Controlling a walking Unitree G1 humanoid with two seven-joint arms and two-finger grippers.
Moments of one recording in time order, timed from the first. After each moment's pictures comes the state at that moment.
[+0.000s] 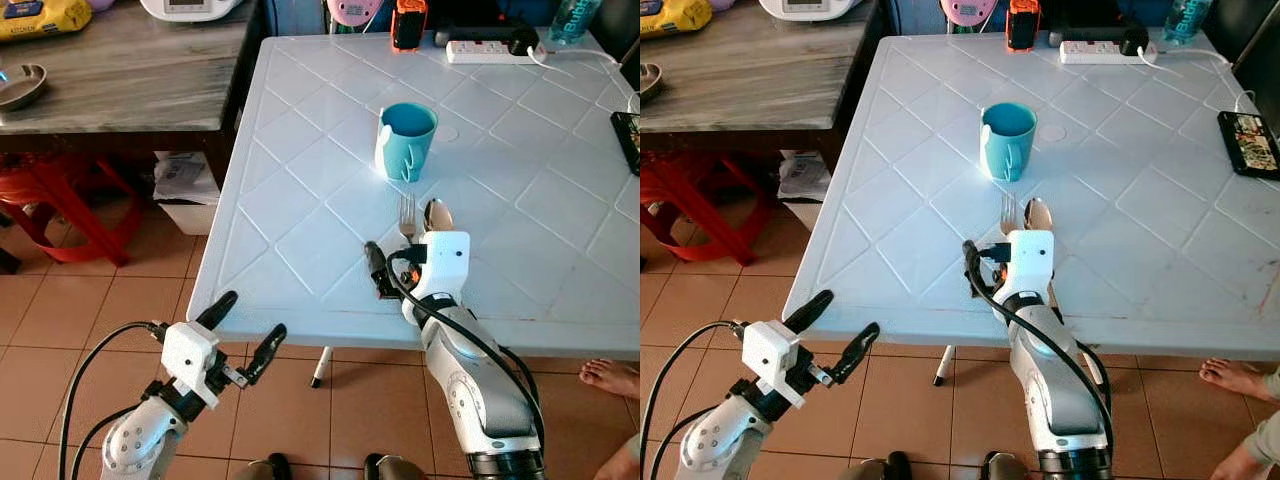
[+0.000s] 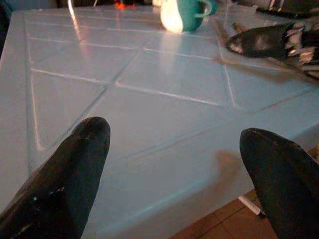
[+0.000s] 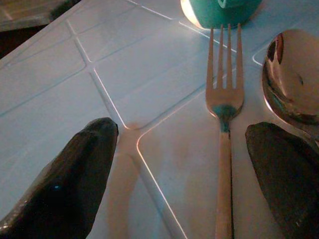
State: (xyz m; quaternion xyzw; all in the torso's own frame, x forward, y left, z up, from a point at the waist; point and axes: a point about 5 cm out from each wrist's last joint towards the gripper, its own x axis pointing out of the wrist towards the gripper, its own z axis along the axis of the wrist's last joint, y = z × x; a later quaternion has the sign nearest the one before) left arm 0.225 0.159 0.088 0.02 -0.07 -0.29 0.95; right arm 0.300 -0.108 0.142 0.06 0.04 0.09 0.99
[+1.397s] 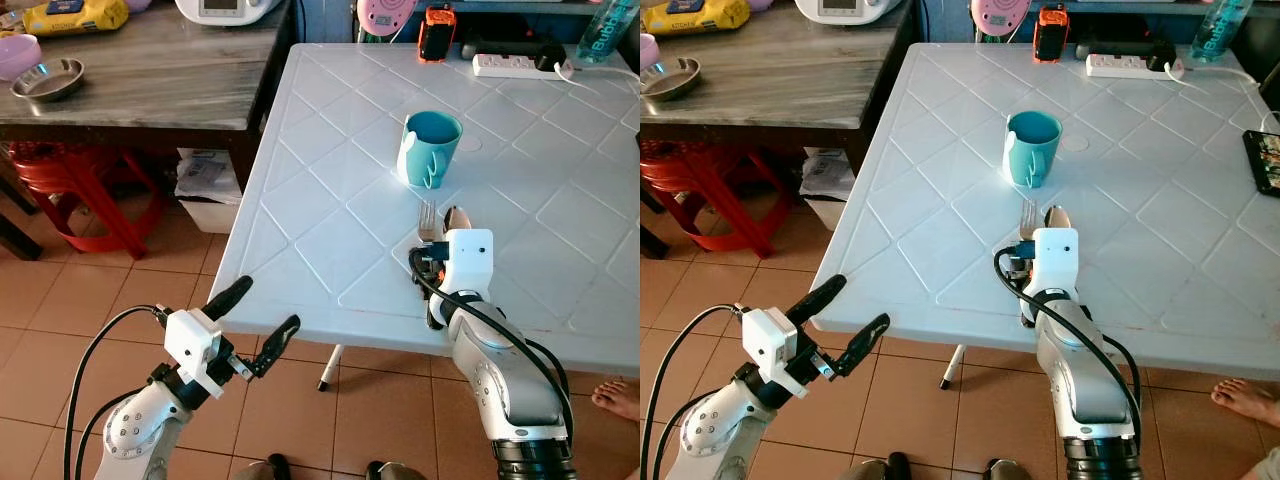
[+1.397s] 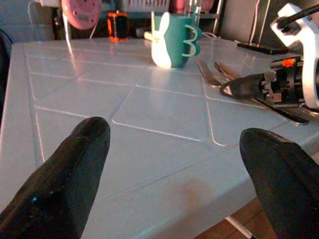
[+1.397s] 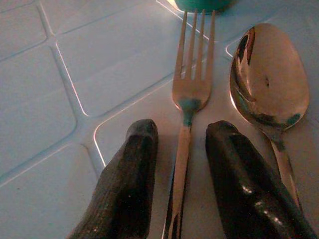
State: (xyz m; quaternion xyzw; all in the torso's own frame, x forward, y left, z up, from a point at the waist) left arm 0.229 0.151 0.108 0.00 -0.10 -0.34 0.93; right arm 0.304 -0.146 0.132 0.01 0.11 0.03 0.99
